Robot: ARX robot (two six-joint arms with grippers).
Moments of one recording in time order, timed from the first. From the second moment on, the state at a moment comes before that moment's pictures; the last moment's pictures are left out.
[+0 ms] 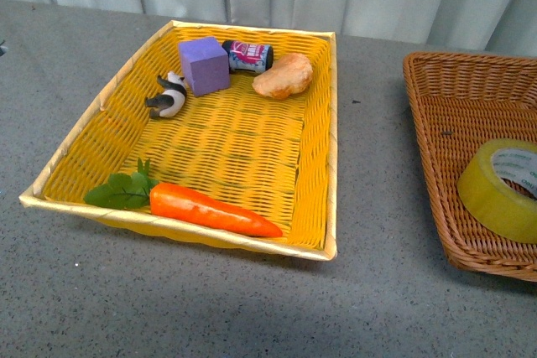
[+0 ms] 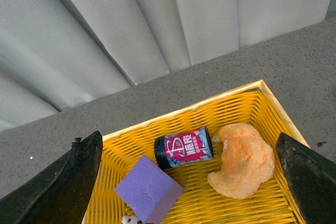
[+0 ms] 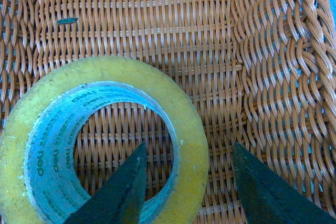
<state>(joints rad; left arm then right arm) -0.37 2.07 1.44 0.28 -0.23 0.29 -0.10 1.83 0.65 0.34 0.06 0.05</state>
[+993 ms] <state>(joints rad) -0.21 1.54 0.55 1.00 -0.20 0.01 -0.11 1.51 0.19 1.31 -0.10 -0.01</state>
